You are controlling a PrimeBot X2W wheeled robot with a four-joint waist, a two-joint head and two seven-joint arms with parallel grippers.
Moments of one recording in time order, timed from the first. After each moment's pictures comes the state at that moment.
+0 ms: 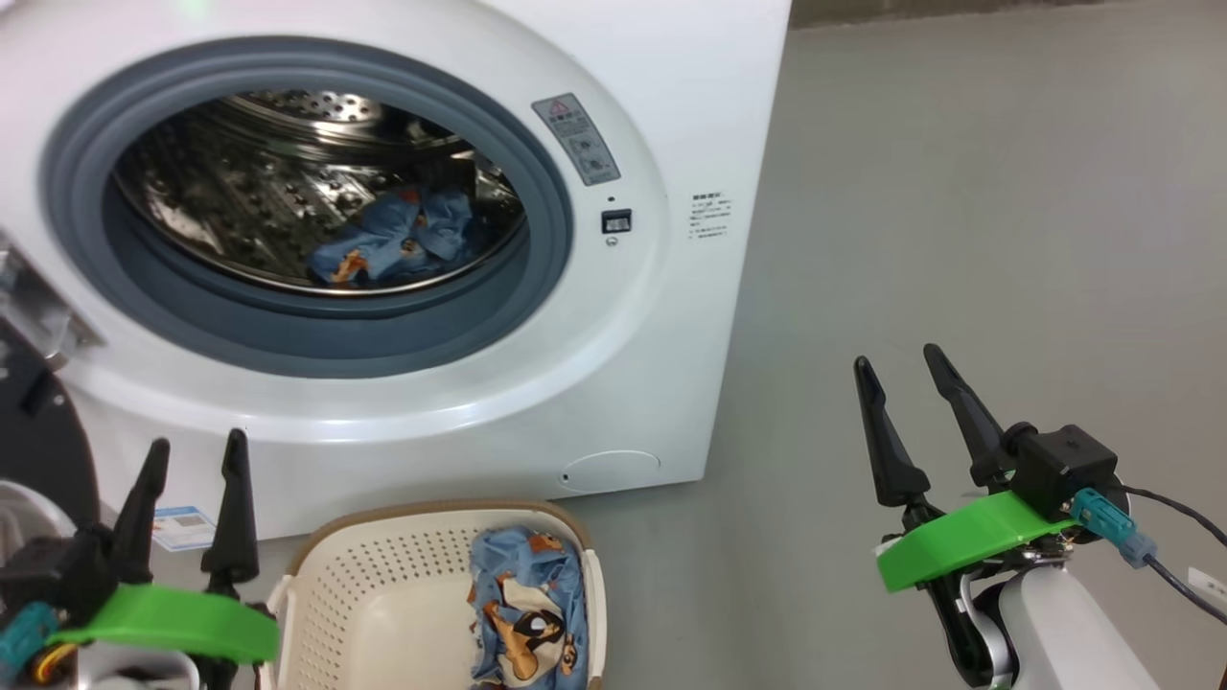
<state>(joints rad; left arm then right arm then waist) -0.23 0.37 -0.22 0.32 -0.63 0.03 -0.26 -0.25 -0.05 0.13 0.32 0.26 0.13 -0.25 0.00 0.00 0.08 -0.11</state>
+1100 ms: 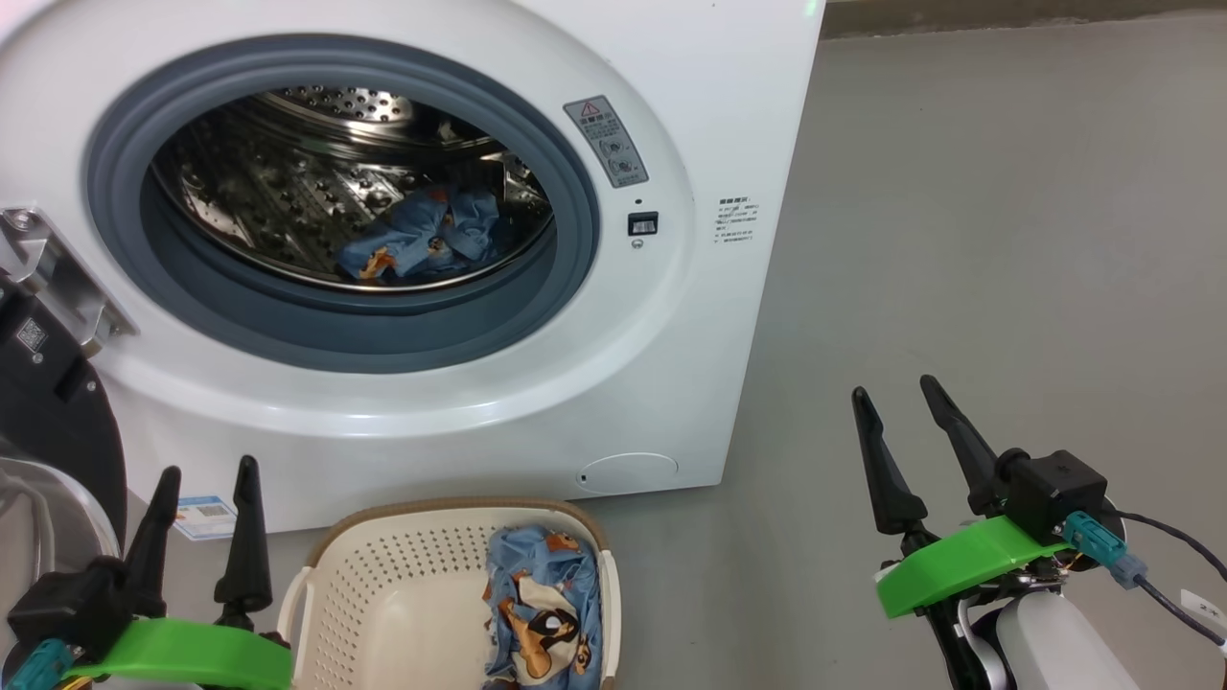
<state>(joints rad) -0.14 0.33 -0.19 0.24 -0.59 0.06 -0.26 -0.21 -0.05 0.13 0.33 0.25 0.13 -0.25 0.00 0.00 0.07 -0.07</state>
